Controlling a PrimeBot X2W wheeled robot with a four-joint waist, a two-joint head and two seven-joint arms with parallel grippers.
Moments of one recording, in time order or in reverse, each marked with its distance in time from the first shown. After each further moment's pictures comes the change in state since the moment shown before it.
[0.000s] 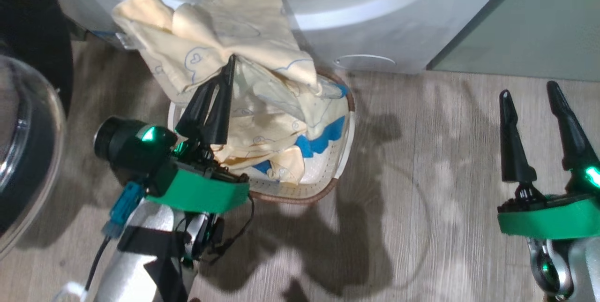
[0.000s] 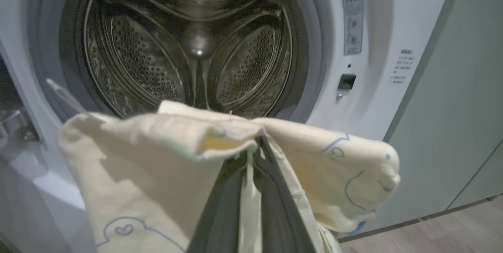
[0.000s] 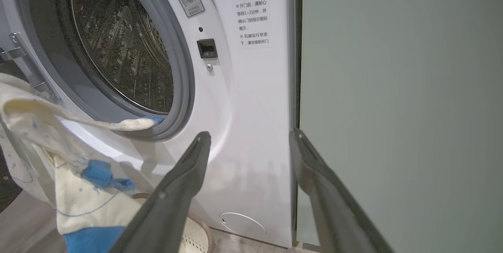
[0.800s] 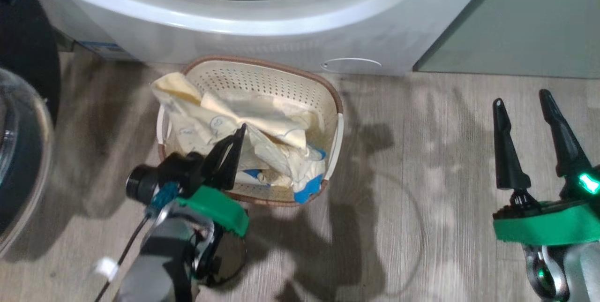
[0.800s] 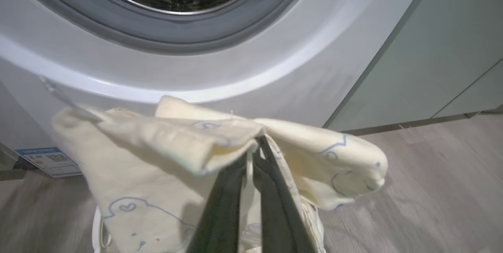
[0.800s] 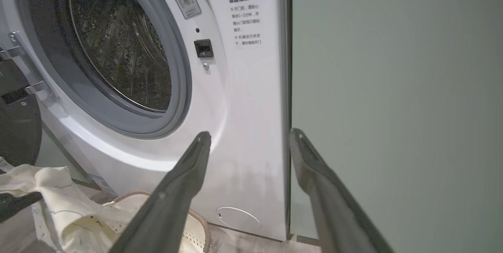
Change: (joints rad) left arm 0.020 0.009 -0.031 0.376 -0.030 -0.055 0.001; right arm 0.022 -0.001 0.014 0.005 0.002 0.000 -0.002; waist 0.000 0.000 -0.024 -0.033
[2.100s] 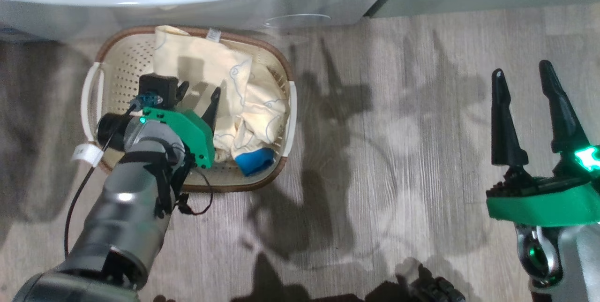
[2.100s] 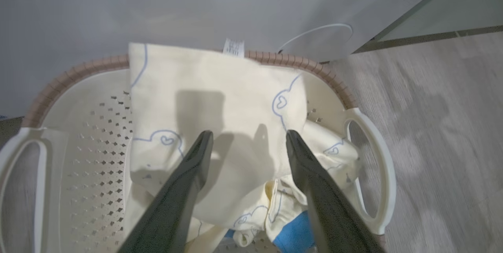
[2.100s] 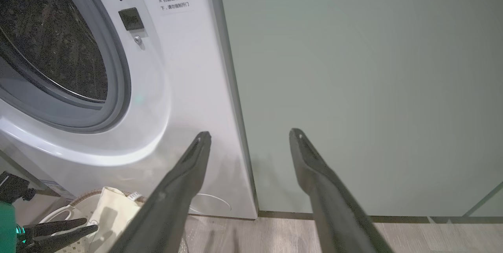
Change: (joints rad) left arm -0.583 0.019 0.009 0.930 -0.011 -0.048 0.000; right arm -0.074 0.061 -0.001 -0.012 0.016 0.000 0.000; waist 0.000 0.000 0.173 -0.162
